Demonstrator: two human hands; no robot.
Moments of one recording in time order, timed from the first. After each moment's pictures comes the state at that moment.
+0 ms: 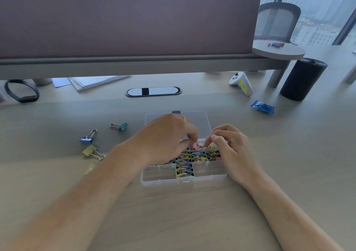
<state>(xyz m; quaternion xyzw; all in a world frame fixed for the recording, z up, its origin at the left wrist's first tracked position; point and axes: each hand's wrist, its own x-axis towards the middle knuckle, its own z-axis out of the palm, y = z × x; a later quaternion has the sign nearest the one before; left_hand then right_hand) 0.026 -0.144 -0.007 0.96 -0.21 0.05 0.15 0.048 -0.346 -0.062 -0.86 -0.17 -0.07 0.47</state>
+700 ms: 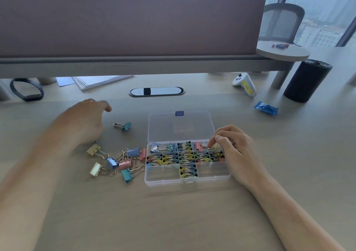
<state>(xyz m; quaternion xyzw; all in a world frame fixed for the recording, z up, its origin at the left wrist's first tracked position) 0.017 0.010 0.000 0.99 0.16 0.02 0.04 0.047 -0.346 -0.061 -0.86 -0.17 -0.08 0.47</state>
